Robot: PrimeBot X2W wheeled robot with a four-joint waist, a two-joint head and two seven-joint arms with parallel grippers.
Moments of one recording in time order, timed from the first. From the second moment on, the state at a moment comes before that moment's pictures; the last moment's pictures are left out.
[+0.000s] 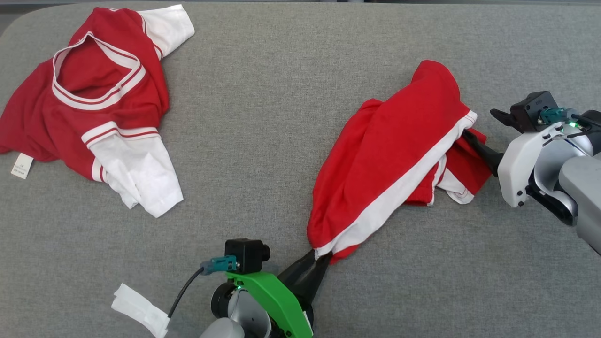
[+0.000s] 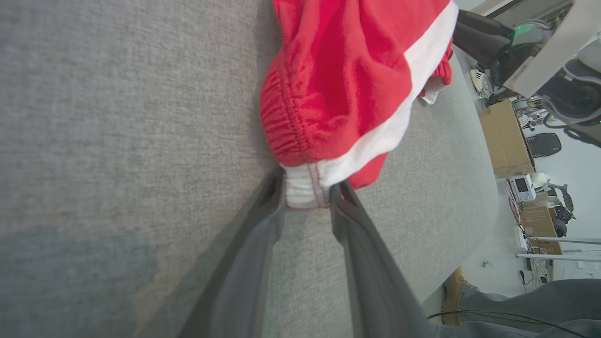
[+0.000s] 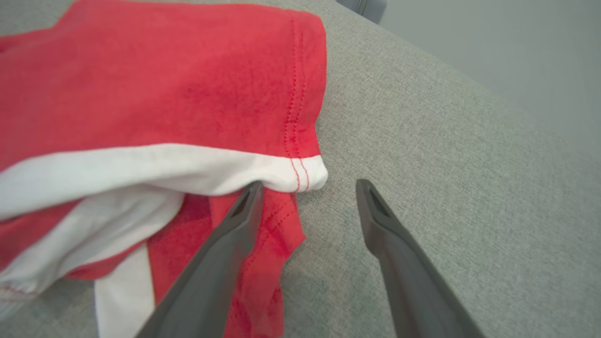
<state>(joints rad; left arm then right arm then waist) -0.20 0.07 -0.62 0.25 -0.83 -0.11 0.14 -0.91 -0.67 1.09 0.66 0.82 0.13 -0.07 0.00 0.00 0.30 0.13</state>
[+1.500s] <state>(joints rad) -0.25 0.13 -0.55 0.24 -0.85 -0.07 0.06 -0.97 -0.64 1.21 0.69 0.92 0.13 -0.13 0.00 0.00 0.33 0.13</state>
